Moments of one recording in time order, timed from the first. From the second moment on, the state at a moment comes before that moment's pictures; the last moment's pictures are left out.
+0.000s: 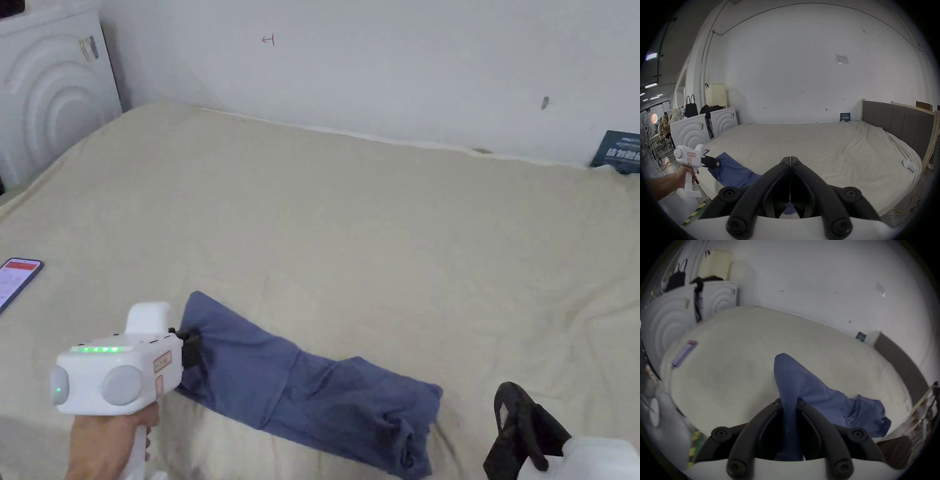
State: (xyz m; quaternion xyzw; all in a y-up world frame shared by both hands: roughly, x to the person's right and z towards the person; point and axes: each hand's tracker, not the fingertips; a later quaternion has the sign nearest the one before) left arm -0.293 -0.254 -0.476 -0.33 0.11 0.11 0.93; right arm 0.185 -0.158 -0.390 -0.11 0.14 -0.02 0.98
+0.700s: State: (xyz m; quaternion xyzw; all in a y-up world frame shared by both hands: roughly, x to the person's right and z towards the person) left arm -0.018 -0.299 -0.521 -0.34 -0.07 -0.09 0.93; right arm 0.211 -0.158 -0.379 -0.13 0.11 -0.04 0.98
